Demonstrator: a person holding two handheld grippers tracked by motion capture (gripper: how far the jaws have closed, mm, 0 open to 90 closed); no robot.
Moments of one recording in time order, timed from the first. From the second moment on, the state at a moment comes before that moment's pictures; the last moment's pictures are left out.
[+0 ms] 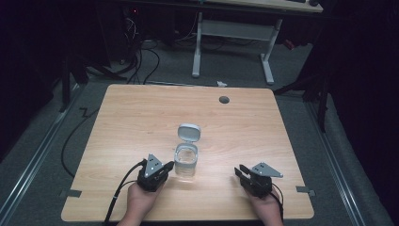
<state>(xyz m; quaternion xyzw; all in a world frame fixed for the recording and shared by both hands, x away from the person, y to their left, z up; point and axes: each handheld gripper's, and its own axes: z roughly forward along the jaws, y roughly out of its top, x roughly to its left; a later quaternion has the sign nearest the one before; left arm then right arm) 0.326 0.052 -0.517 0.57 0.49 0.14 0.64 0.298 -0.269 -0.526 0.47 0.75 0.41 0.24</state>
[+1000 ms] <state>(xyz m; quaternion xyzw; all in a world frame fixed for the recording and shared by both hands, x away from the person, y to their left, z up) 0.291 0.031 -0.521 0.59 0.46 0.10 0.65 0.297 -0.267 -0.526 0.46 0.75 0.41 0.24</state>
